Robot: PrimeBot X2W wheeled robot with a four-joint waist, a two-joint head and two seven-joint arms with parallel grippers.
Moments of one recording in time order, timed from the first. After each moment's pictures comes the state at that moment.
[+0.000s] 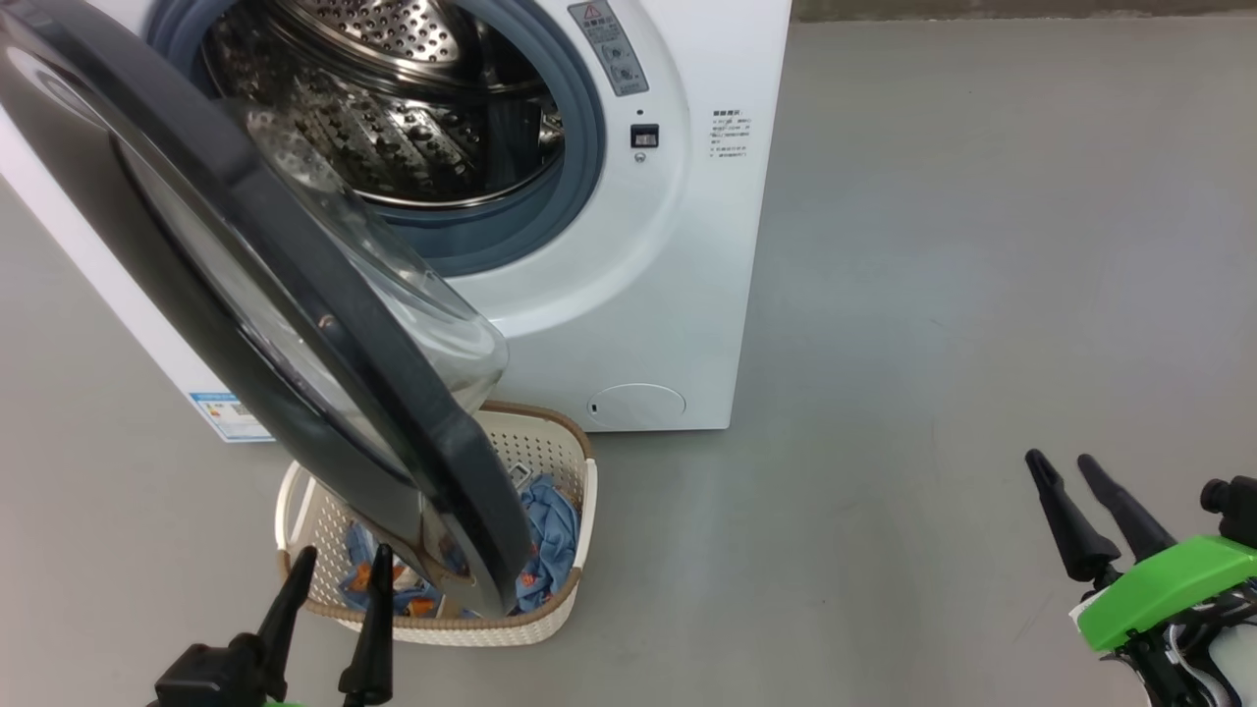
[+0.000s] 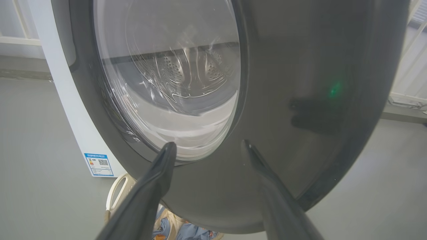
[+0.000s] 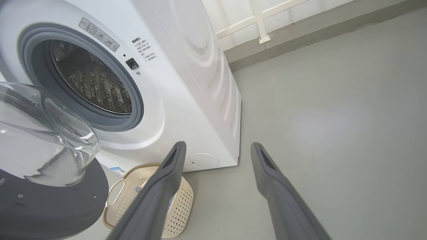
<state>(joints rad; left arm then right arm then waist) 0.02 0.10 -0.13 0.14 -0.34 -0.13 -0.26 -0.28 -0.53 0.45 0.50 1.08 0.13 -0.25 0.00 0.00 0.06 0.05</state>
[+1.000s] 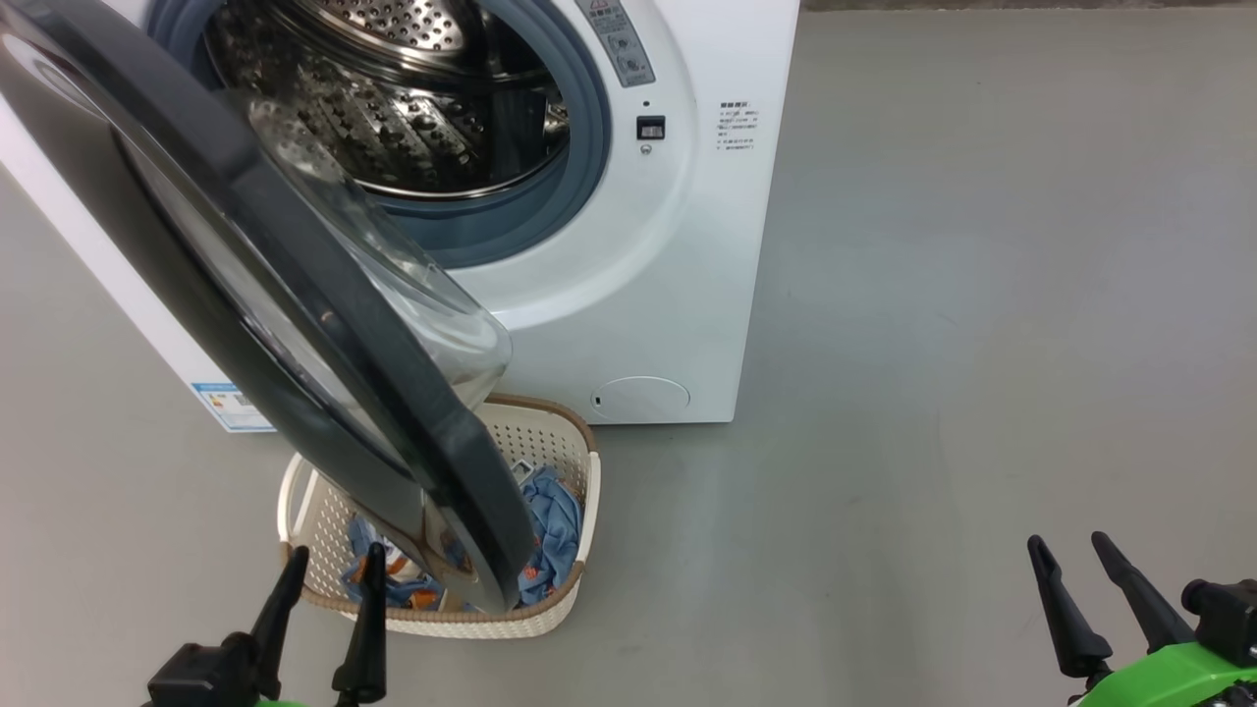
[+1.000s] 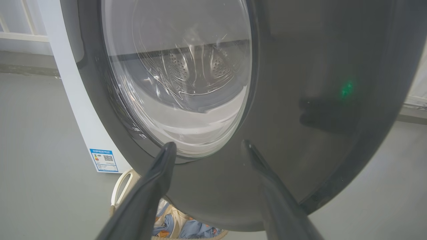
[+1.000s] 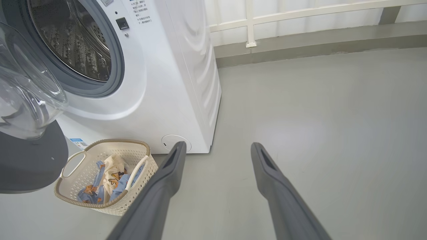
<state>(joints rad) 0.02 0.09 -0.12 0.14 -0.34 -0.13 -0.26 -0.04 -0.33 0.08 0.35 0.52 0.13 -0.25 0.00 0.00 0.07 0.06</state>
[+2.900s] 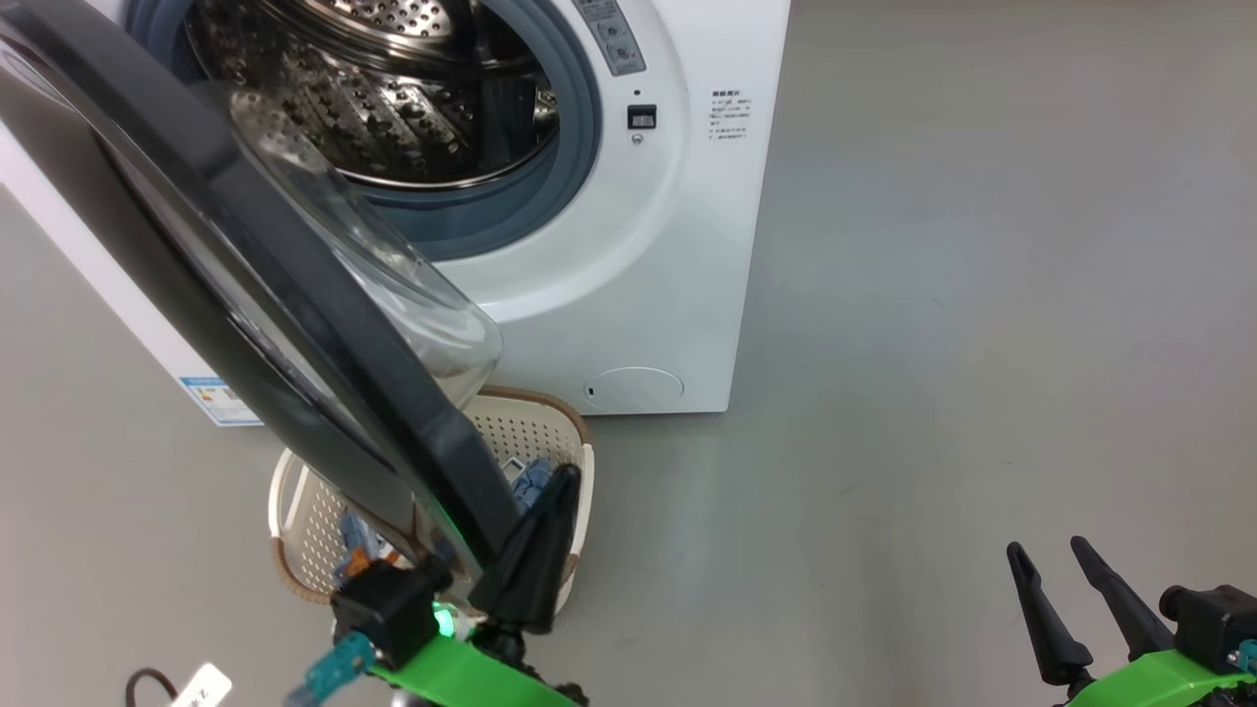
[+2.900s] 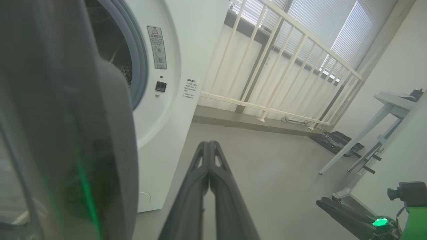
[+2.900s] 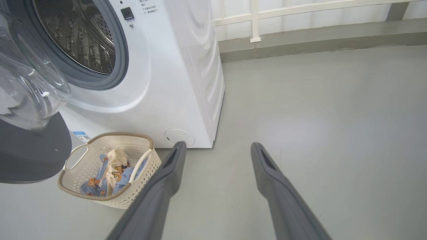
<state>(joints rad) -0.14 0.05 -0.47 0.03 -0.50 -0.13 -0.26 -0.02 -0.31 0.09 0.33 0.49 0.13 -0.25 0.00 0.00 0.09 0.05</state>
